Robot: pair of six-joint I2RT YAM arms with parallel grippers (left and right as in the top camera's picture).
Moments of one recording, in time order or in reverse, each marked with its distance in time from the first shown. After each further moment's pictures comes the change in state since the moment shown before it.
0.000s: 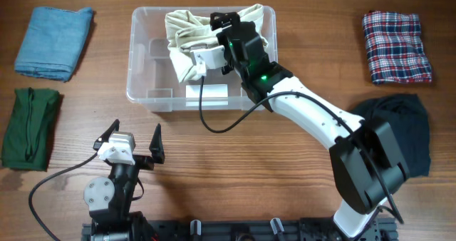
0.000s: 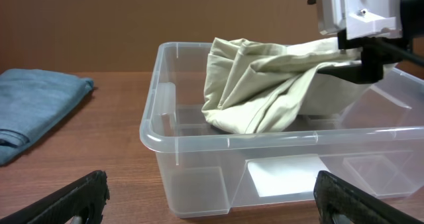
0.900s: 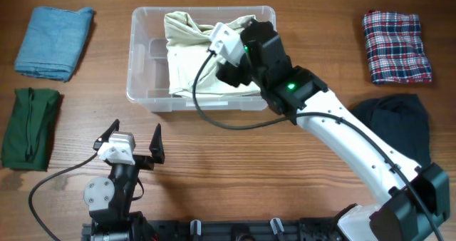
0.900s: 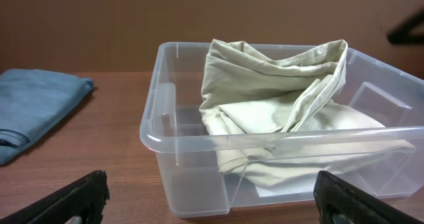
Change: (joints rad) left arm 0.000 0.000 0.000 0.000 0.000 0.000; right arm 0.004 -0.272 0.026 -0.496 -0.042 0.944
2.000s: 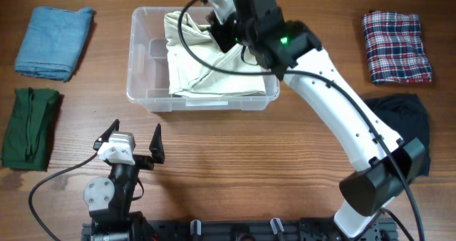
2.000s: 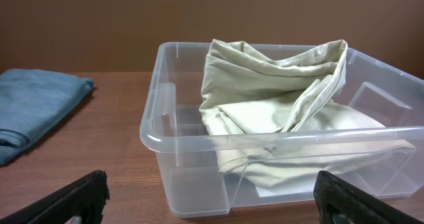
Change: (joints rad) left arm 0.000 0.000 0.000 0.000 0.000 0.000; right arm -0.025 0.268 0.579 -0.270 -0.153 0.333
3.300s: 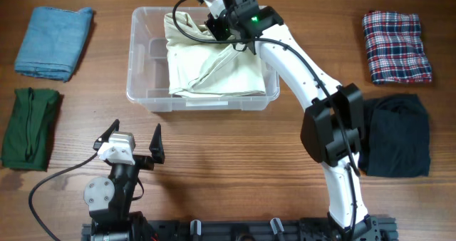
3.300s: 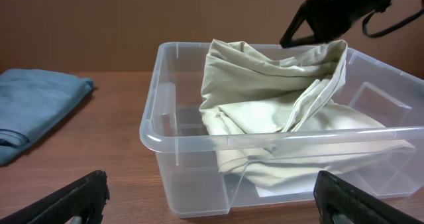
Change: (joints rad) left arm 0.000 0.000 0.000 0.000 0.000 0.000; right arm -0.073 0.410 0.153 0.097 0.000 -0.077
